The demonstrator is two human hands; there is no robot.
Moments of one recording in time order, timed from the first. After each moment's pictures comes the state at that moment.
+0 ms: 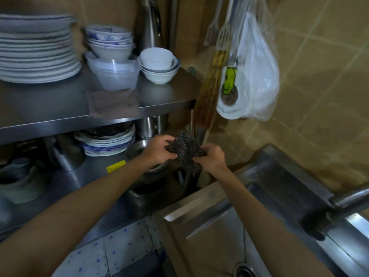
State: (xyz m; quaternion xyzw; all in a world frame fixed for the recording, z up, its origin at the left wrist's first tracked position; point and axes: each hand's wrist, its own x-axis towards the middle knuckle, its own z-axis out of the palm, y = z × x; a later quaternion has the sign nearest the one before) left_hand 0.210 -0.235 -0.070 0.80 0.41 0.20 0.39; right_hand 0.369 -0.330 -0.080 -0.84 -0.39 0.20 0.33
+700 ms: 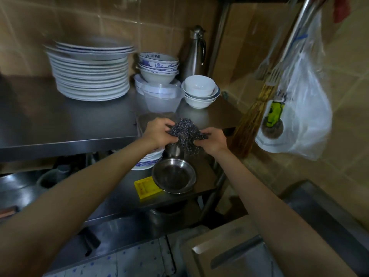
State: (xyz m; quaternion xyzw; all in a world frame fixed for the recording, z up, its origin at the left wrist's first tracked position) left_hand 0.129 -0.129 0.002 0.77 0.48 0.28 0.31; right_hand 0.300 -0.191 -0.006 -0.78 -0.44 0.20 0.39
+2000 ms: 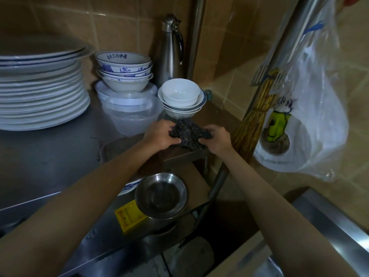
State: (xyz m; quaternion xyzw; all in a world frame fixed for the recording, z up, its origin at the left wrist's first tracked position) left_hand 0.231 -0.007 -0.005 0.85 0.40 0.21 0.28; right_hand 0.406 -0.097 -0.013 -0.82 -0.48 0.09 0.31
